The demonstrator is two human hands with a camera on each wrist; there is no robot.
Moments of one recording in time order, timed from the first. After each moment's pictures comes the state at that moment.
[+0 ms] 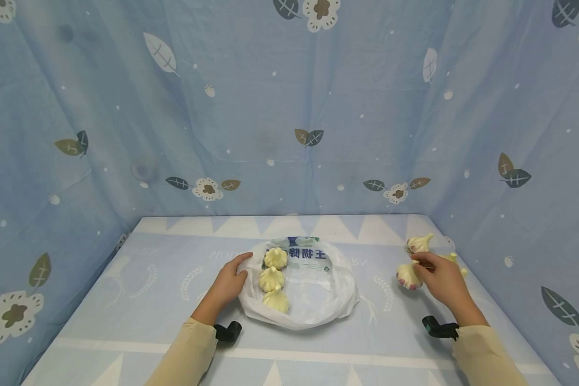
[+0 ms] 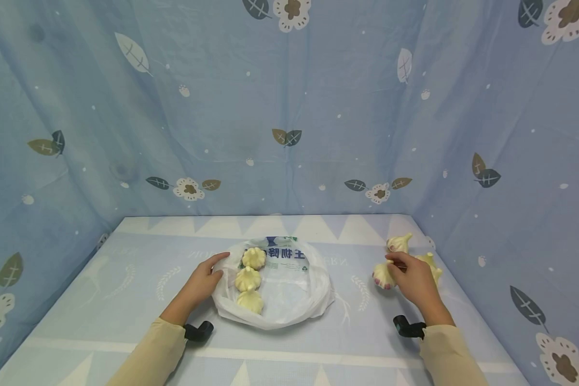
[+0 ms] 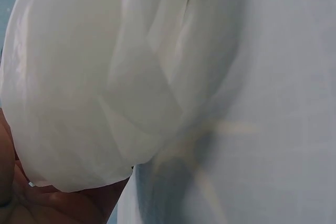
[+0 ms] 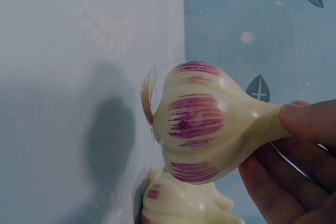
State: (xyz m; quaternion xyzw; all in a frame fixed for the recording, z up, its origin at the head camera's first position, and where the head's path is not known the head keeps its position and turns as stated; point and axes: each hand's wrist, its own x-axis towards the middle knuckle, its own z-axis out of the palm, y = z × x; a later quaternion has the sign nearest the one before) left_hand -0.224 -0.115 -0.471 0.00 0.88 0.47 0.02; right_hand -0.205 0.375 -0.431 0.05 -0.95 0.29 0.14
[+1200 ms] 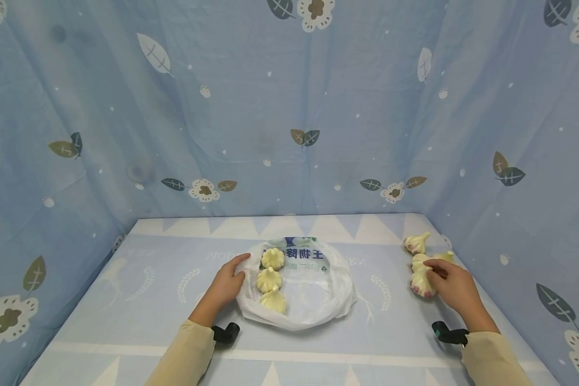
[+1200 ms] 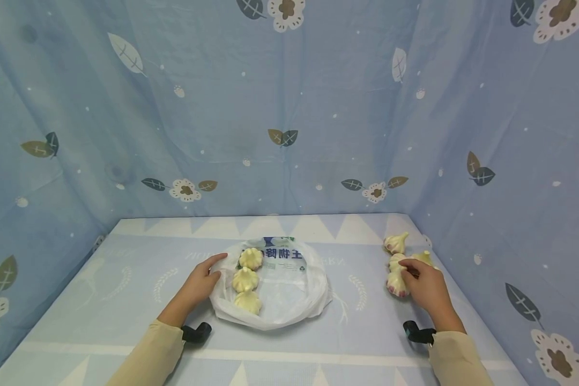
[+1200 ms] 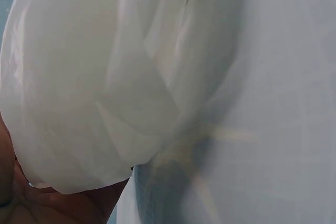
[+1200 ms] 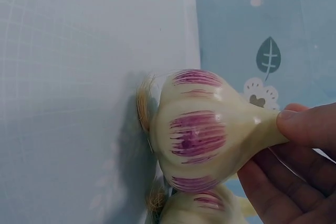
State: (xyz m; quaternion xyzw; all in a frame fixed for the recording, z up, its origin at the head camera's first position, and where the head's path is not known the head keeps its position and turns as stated) left_hand -0.225 -0.113 -0.472 0.00 0.88 0.47 0.02; right_hand -0.193 0.405 -0.441 0.00 -0.96 0.27 0.12
